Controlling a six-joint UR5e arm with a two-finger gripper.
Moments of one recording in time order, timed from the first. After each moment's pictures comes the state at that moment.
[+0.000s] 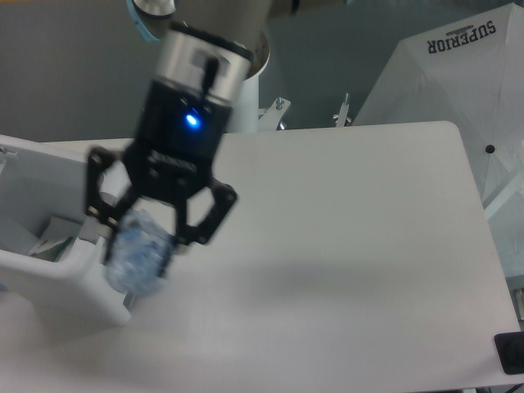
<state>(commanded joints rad) 2.27 -1.84 -1.14 -0.92 0.91 0.00</state>
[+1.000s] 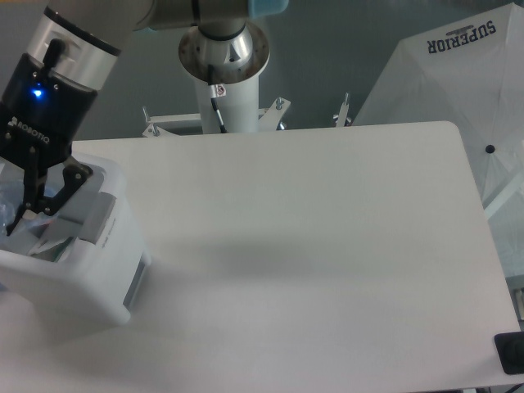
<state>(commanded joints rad) 2.13 -1.76 -1.43 -0.74 0.91 0.11</state>
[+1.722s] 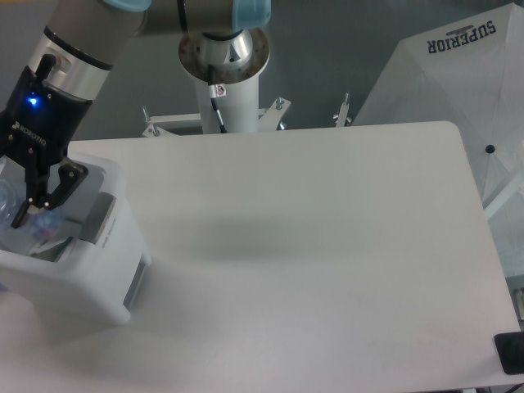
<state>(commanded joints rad) 2.11 -1.69 -1.60 -0.74 0.91 0.27</state>
